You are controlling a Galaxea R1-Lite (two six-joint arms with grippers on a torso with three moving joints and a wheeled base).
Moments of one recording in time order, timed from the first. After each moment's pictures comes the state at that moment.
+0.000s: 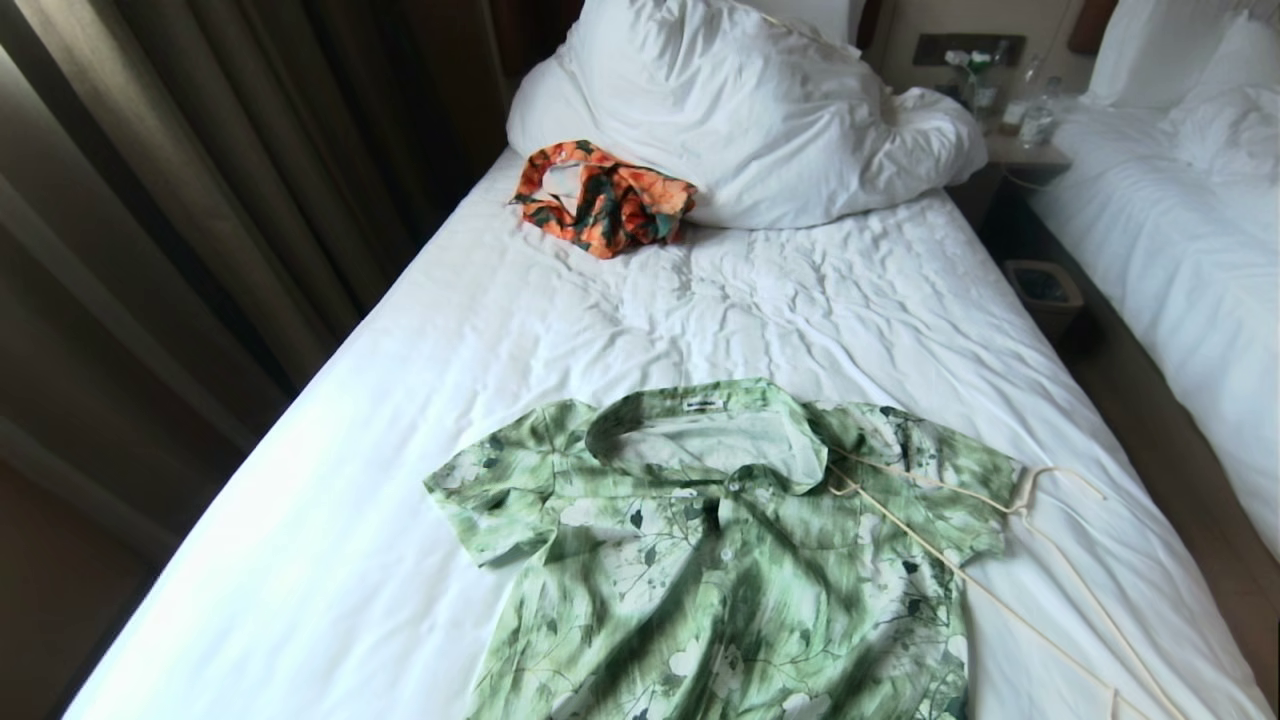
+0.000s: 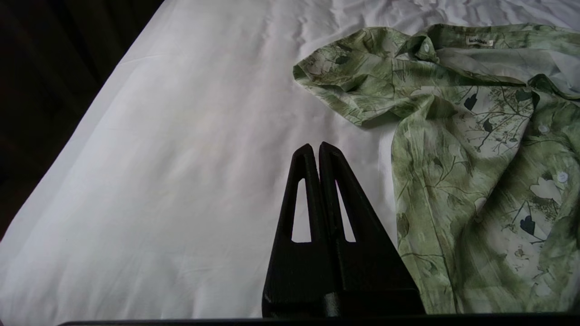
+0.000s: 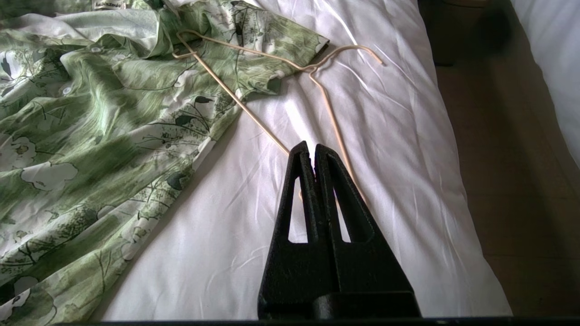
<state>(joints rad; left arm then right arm) 0.00 0.00 0.00 0.00 0.03 -0.06 0.00 0.00 0.00 0.00 0.01 -0.01</state>
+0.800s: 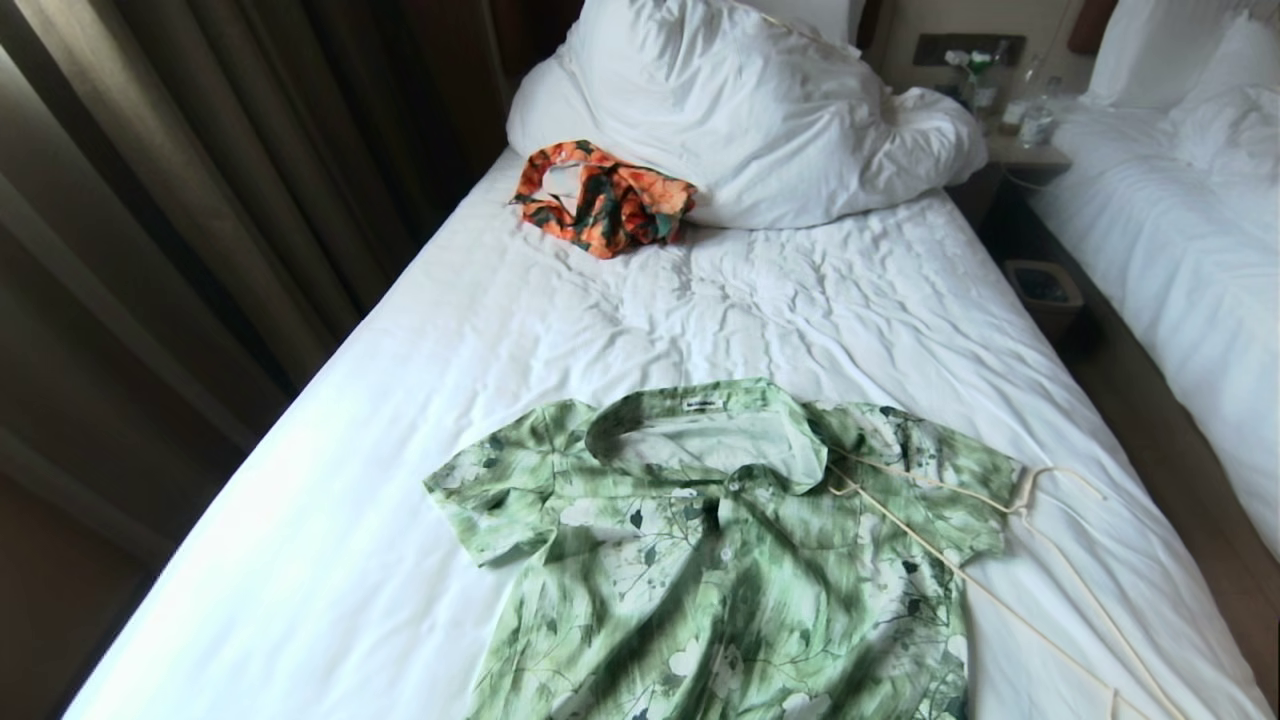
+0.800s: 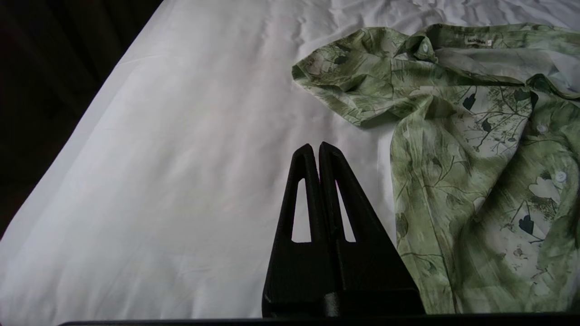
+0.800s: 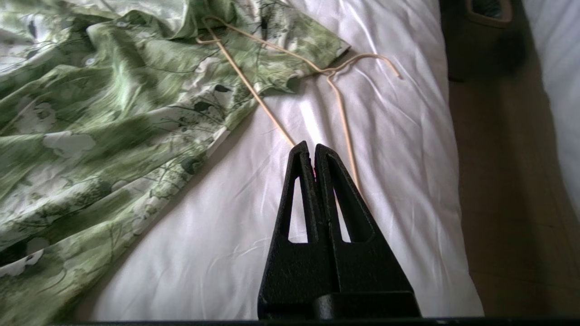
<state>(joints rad) 0.00 0.00 0.00 0.00 0.03 -0.06 0.00 0.05 -0.12 0.12 0.10 -0.12</state>
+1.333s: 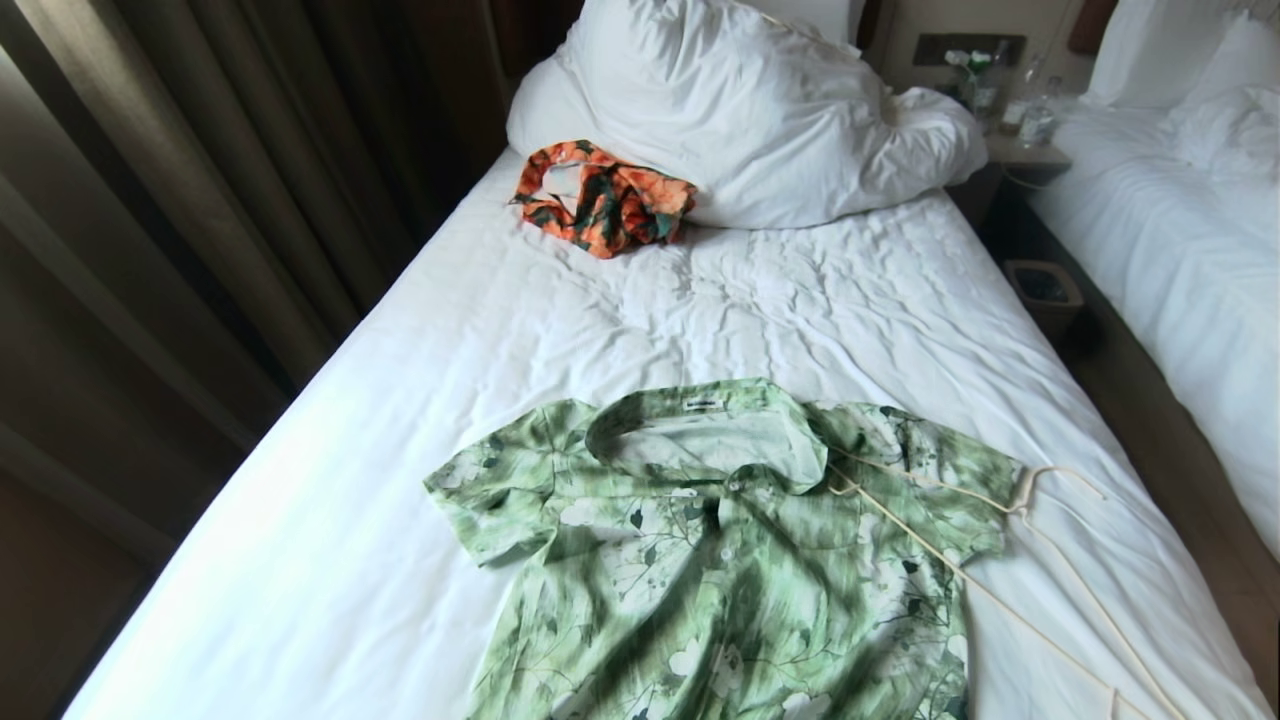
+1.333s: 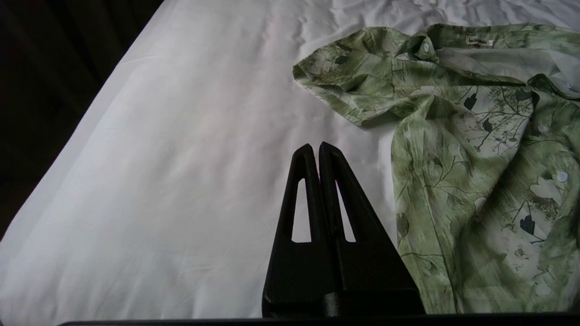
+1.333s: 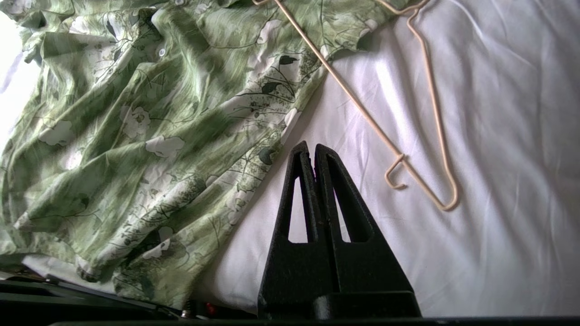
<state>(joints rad) 0.00 0.00 0.00 0.00 0.03 -0.06 0.00 0.56 -0.35 0.13 0.25 0.12</state>
